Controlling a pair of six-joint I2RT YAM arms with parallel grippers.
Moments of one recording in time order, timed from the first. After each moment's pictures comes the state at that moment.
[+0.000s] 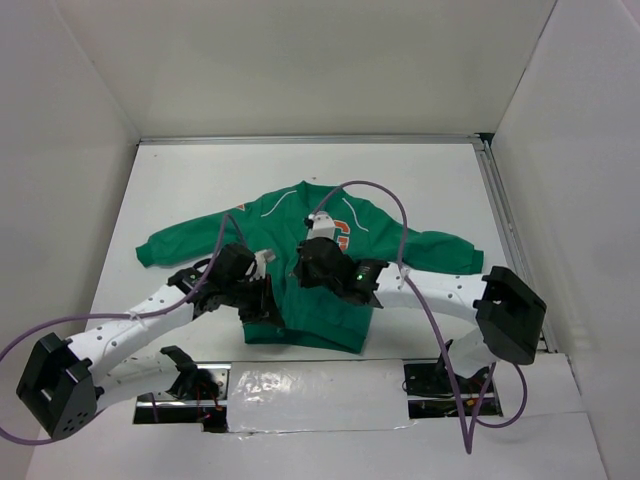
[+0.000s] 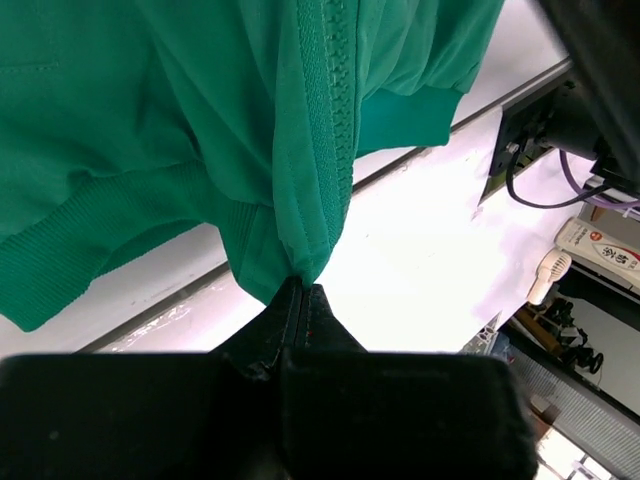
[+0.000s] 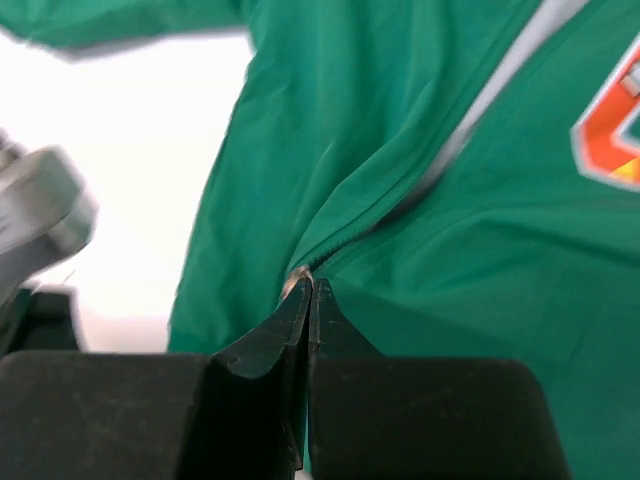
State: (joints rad) left arm -0.65 1.05 0.65 -0.58 0.46 -0.76; right arm 1.05 1.48 0.94 -0.07 0.35 0.69
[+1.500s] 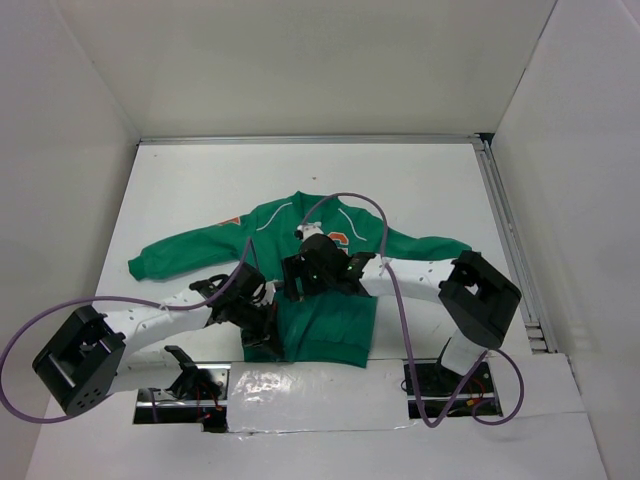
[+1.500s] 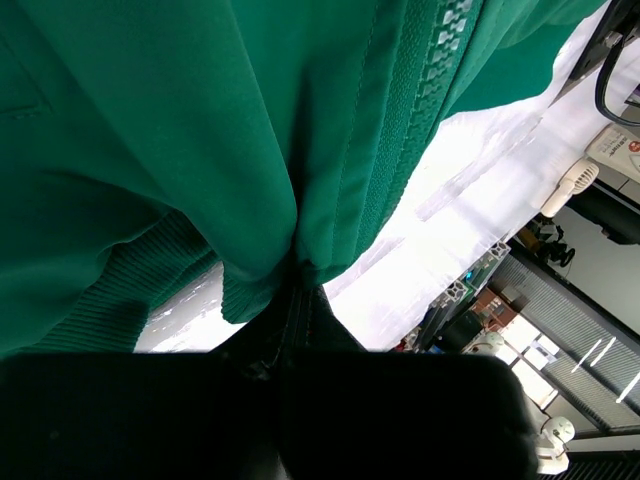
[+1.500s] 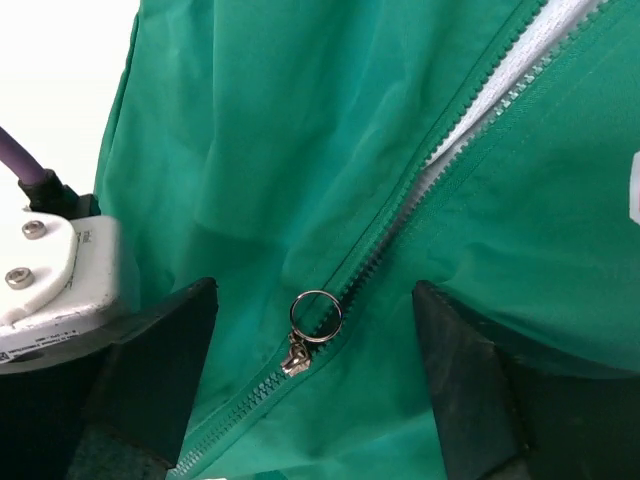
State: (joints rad) left arm -0.70 1.20 0.48 -0.45 0.64 -0.74; right arm 0.96 1.65 0.94 -0.09 0.02 0.57
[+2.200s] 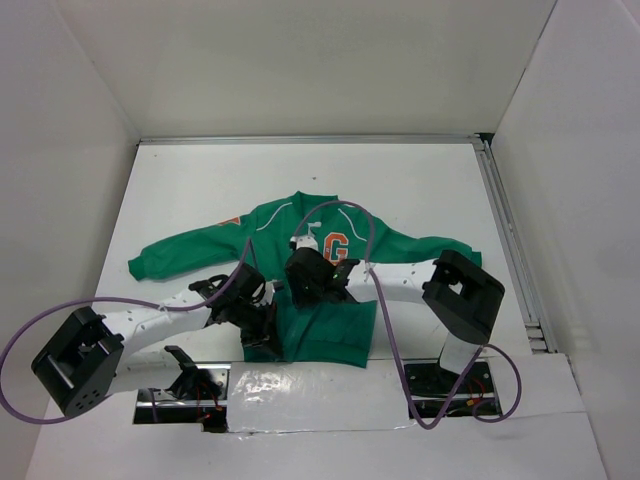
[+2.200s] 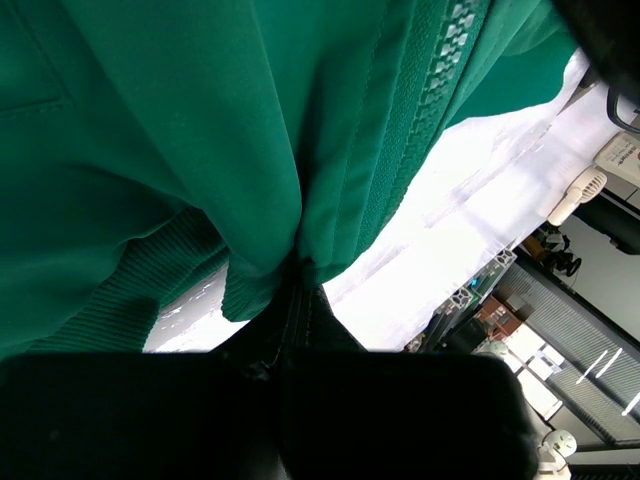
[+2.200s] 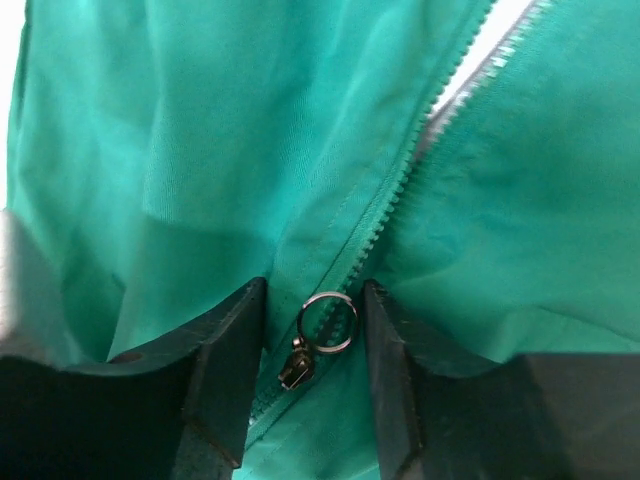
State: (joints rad) left arm -0.70 1.19 0.48 -0.47 0.61 -0.74; right arm 1.04 1.73 0.99 -0.19 0.16 0.62
